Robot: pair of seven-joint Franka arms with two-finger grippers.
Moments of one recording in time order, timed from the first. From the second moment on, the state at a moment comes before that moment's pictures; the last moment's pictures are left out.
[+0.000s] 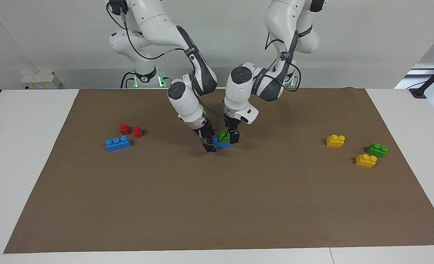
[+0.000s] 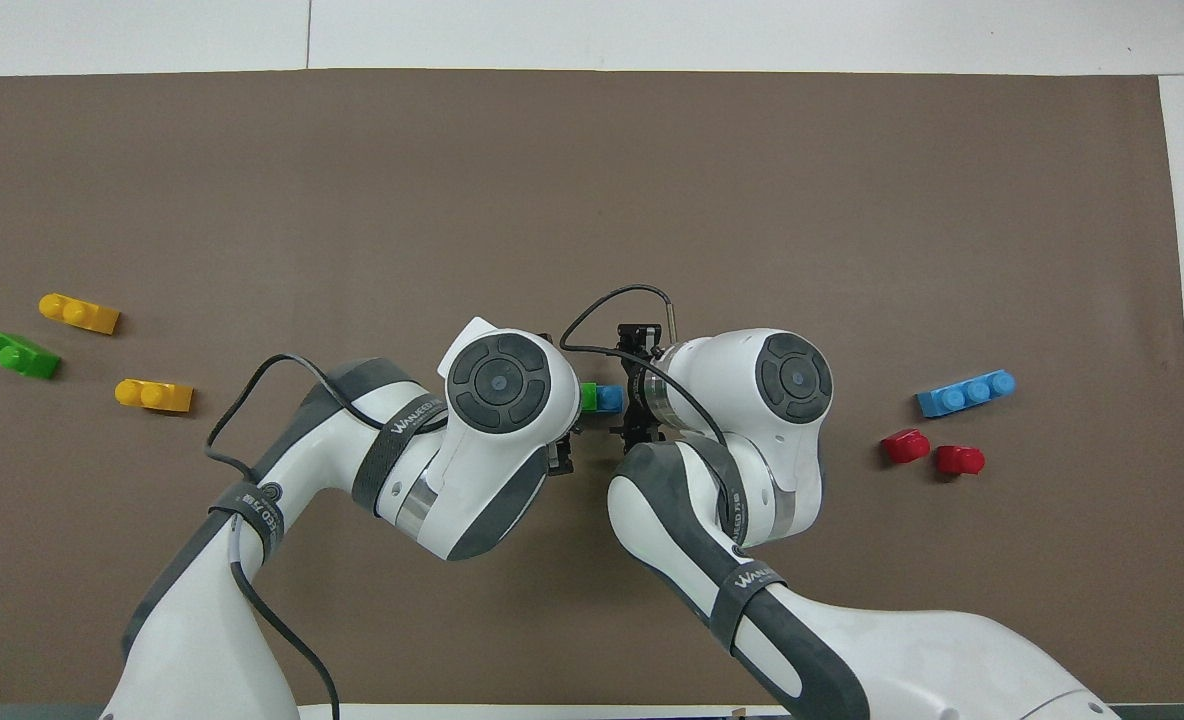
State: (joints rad) left arm -0.61 0.24 -0.09 -1.99 -0.02 2.28 -2.34; right arm 0.53 0.31 0.04 -2.09 0.54 2.60 1.67
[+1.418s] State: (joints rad) left arm -0.61 0.25 -0.09 -1.99 -0.02 2.30 -2.34; right arm 0.54 0.33 0.04 -2.09 0.54 2.61 1.62
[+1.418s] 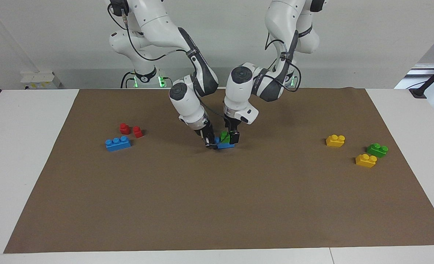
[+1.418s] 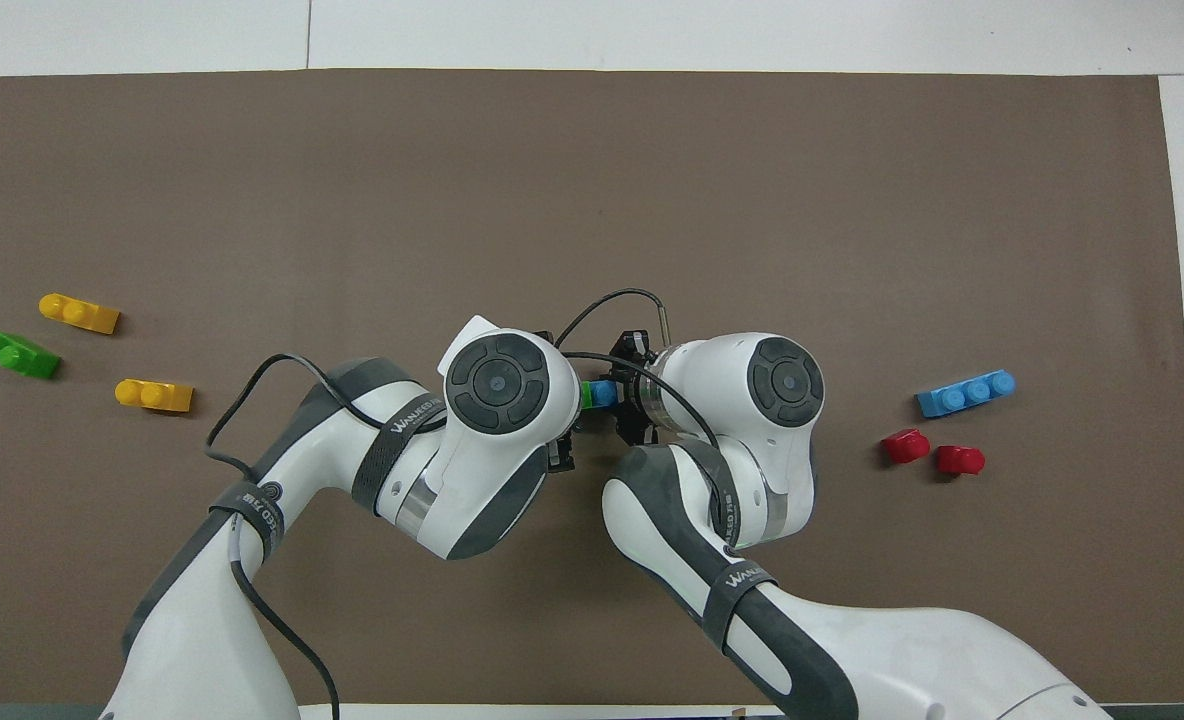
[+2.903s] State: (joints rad) left arm -0.53 0.13 -0.09 -1.98 0.00 2.21 -2.28; right arm 0.49 0.32 0.03 -2.05 0.58 2.61 1.45
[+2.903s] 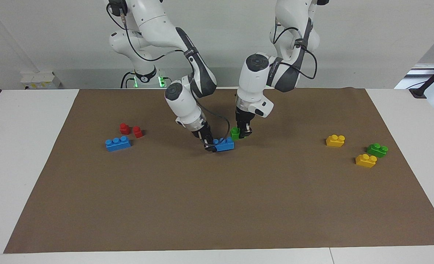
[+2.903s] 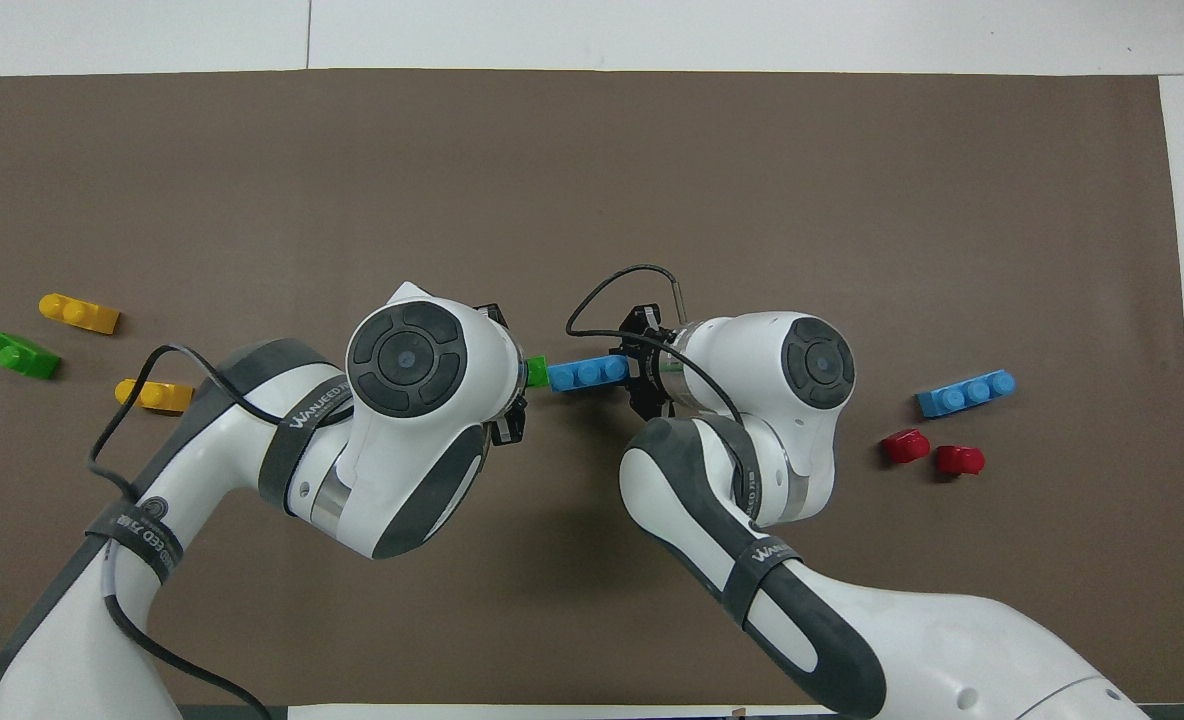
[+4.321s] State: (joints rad) left arm 0.04 0.09 -0.08 -1.99 -0.01 2.12 -1.13; right arm -0.13 0.33 0.02 -2.00 0.49 2.20 0.95
